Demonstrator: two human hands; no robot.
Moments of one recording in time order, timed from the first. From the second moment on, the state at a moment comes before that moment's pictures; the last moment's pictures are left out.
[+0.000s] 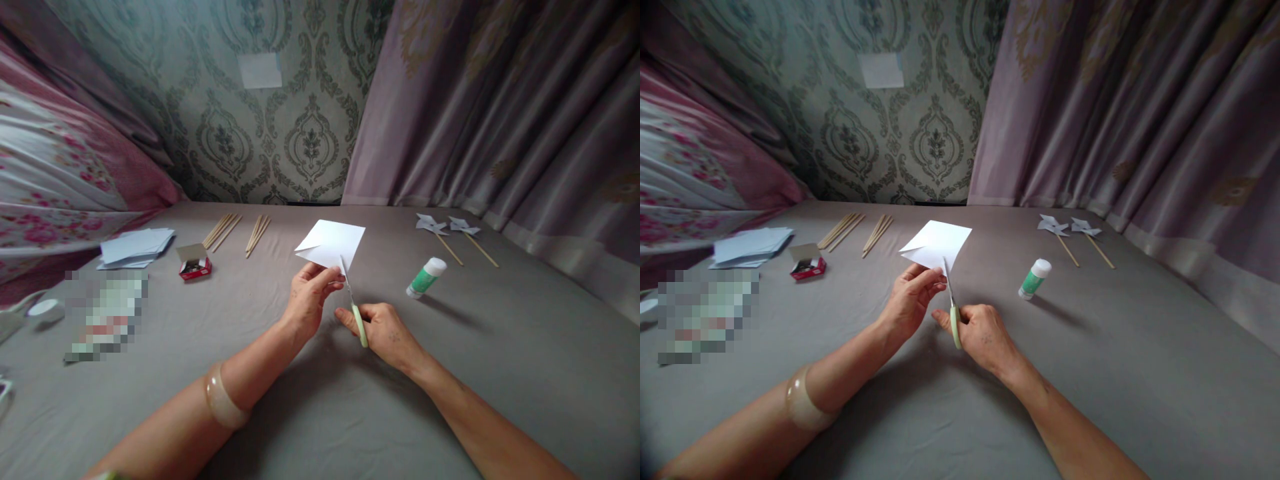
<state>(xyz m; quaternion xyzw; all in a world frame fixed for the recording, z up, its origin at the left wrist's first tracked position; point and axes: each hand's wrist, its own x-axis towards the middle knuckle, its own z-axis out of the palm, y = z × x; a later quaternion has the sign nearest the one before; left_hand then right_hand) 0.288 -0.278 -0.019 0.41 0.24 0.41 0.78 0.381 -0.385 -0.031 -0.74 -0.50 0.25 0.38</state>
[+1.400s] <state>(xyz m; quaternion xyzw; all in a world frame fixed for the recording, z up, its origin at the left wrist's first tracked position) 0.288 -0.281 -0.026 0.42 0.19 0.40 0.79 0.381 -0.385 -0.029 -0.74 -0.47 0.28 0.39</state>
